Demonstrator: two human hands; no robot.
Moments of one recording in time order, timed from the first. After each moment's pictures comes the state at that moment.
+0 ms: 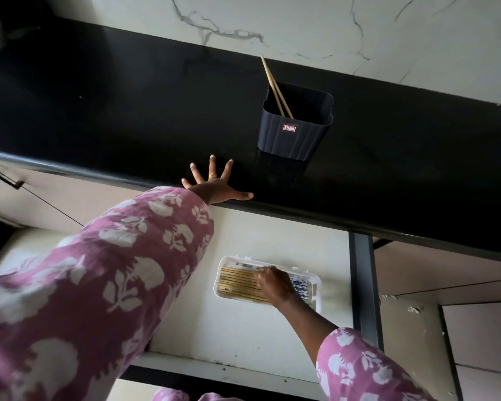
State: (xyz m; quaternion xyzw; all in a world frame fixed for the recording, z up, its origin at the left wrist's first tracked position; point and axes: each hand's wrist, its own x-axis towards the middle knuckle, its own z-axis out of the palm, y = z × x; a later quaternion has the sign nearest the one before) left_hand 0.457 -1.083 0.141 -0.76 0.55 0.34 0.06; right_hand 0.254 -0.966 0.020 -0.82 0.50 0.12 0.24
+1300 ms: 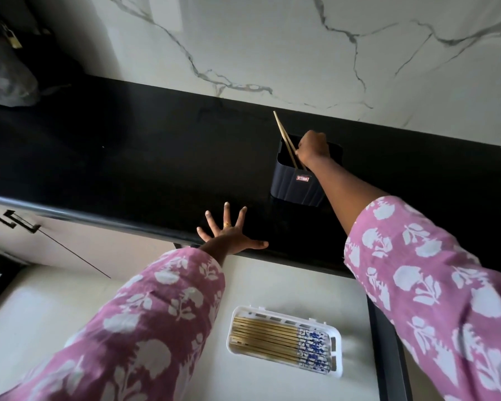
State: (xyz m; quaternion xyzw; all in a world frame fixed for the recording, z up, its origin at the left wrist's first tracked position) left_hand 0.454 -1.087 0.144 -0.77 0.53 0.35 0.05; right_hand 0.321 -1.280 0.227 -0.68 0.70 -0.17 0.16
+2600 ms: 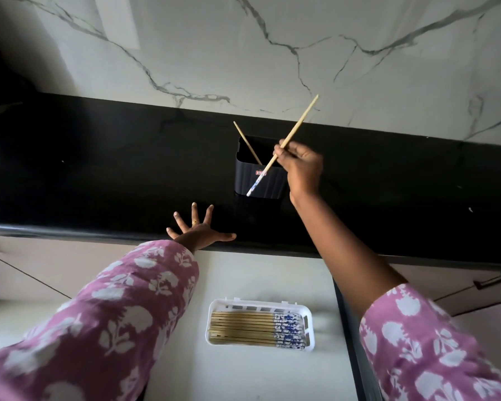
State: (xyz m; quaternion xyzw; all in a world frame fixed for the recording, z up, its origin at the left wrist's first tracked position) left_hand 0.455 -1.083 0.141 -0.78 0.53 0.33 0.05; right_hand 0.275 -1.140 0.266 -0.43 0.50 -0.62 0.43
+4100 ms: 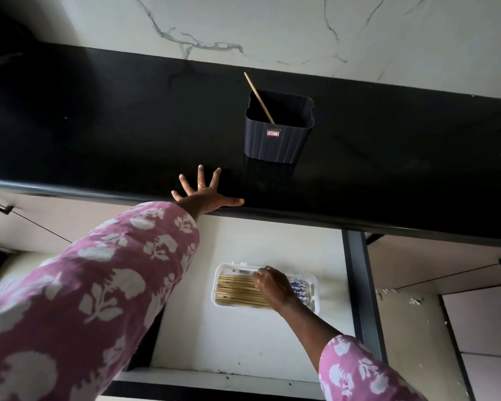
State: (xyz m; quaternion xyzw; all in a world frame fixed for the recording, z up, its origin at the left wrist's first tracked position) left_hand 0.454 -1.084 0.139 -0.77 0.54 0.33 0.05; right_hand 0.245 -0.965 0.010 -0.81 0.56 0.04 0.18
